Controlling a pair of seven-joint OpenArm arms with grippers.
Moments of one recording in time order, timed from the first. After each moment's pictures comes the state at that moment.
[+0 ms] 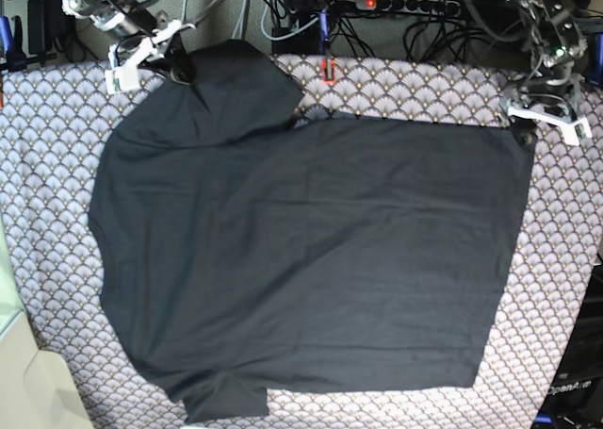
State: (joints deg) left arm 17.8 -7.6 -35.4 85.6 -19.7 -12.4 26.1; right arm -36.0 12.7 9.5 90.3 32.6 34.1 -17.9
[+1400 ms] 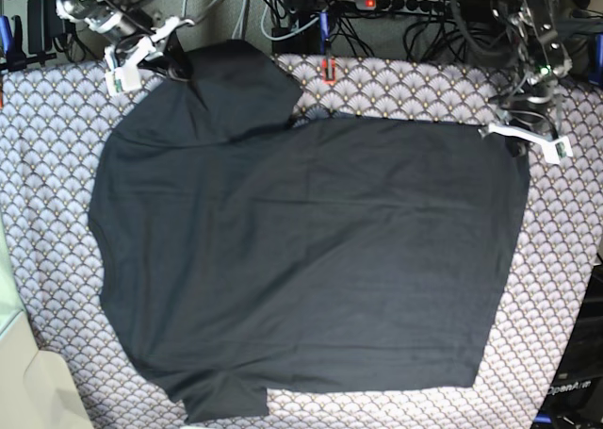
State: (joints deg) left arm 14.6 -8.0 -28.8 81.6 -20.4 -12.4 23.4; right arm -36.7 15.0 9.4 94.4 30.6 34.0 -20.8
